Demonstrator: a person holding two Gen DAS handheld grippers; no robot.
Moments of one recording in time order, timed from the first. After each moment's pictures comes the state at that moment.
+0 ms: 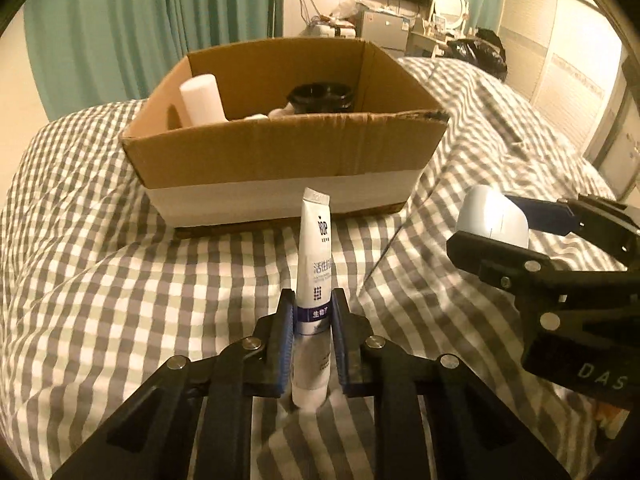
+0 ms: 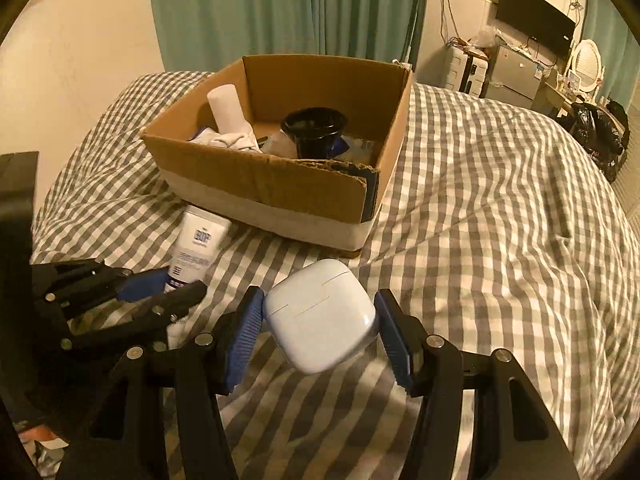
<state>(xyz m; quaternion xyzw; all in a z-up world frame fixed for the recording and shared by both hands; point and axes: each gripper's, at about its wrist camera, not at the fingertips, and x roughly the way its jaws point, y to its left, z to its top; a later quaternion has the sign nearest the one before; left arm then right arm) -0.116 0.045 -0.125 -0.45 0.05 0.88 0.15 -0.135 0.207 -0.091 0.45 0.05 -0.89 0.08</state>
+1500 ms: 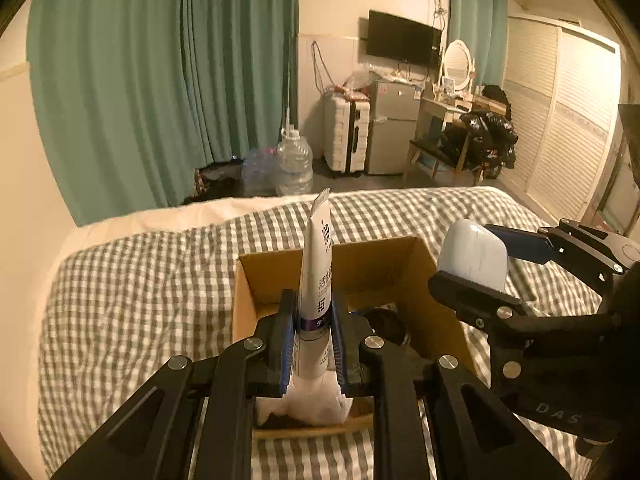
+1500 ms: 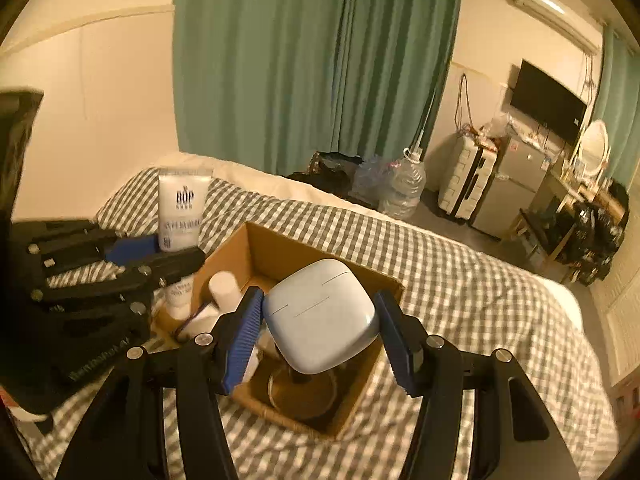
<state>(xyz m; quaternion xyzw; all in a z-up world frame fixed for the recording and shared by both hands) -0.254 0.034 0.010 -0.35 0.04 0.92 0.14 -0.239 0.184 0.044 0.34 0.10 -0.93 0.11</state>
